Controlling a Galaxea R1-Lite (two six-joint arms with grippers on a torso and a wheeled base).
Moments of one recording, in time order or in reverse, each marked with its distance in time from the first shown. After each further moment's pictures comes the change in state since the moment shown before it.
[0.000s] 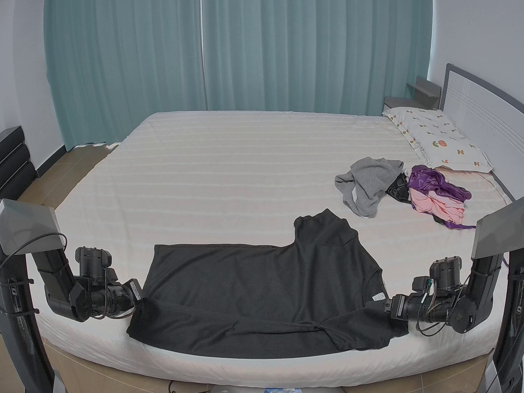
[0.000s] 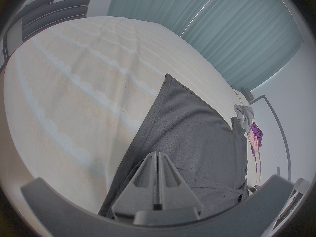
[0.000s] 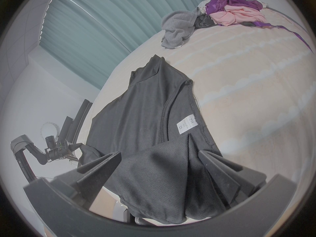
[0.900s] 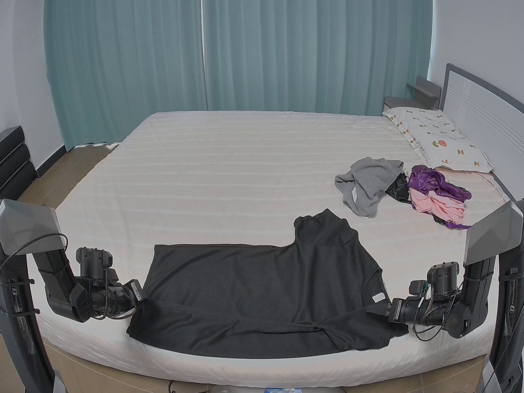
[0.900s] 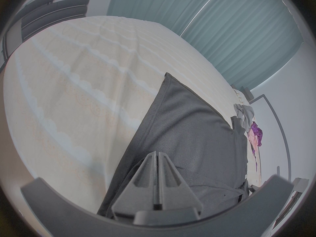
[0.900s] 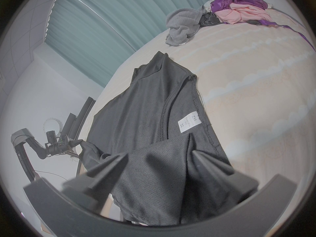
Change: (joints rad) left arm -0.005 0.003 0.000 0.000 0.000 0.000; right arm -0.005 0.090 0.011 -0.125 0.034 -0.022
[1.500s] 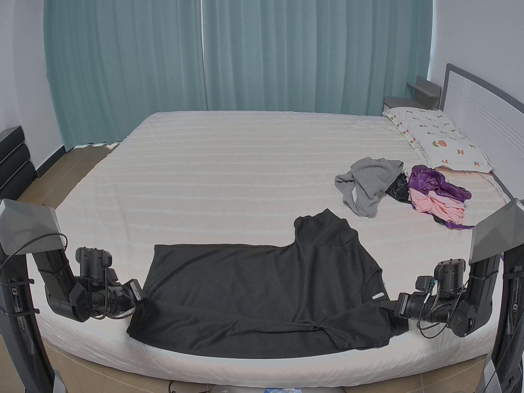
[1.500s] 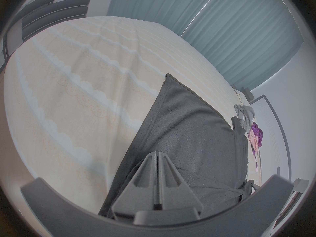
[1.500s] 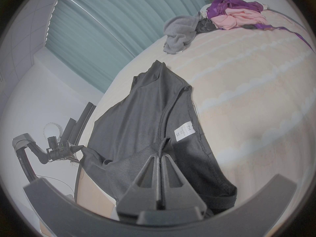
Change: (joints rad) left arm 0.005 0.000 -0.001 0.000 0.003 0.000; right arm -0.035 -0.022 0.021 -0.042 0.001 0.017
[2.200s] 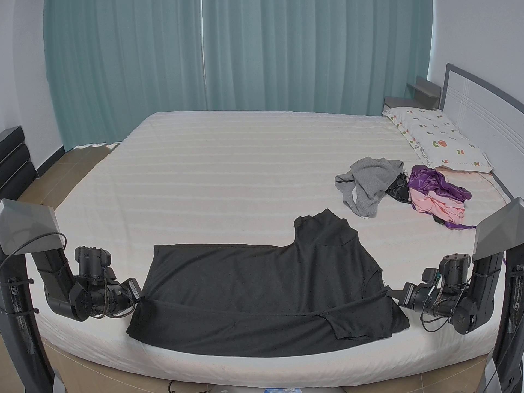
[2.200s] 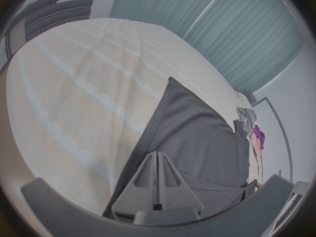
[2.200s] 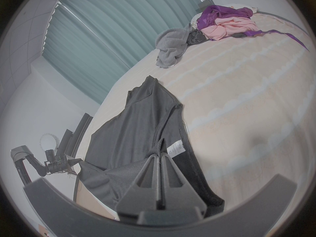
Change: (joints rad) left arm 0.006 -0.003 -0.003 0.000 0.027 -0.010; right arm -0.033 -0.009 -0.013 -0.053 -0.056 0.056
